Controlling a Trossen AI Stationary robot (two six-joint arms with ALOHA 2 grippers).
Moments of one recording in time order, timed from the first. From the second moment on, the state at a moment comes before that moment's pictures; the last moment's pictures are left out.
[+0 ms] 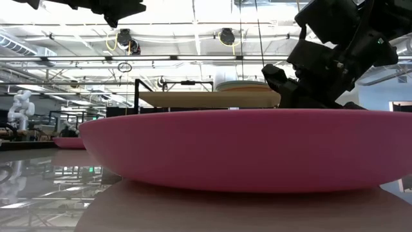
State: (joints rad) left arm 0.07 0.75 0.63 0.04 -0.03 0.11; right arm 0.24 1.53 0.53 0.26 0.23 -0.62
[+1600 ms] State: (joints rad) left arm 0.06 0.75 0.63 0.03 -0.03 0.10; right arm 0.21 1.53 0.71 -0.01 0.18 -0.55
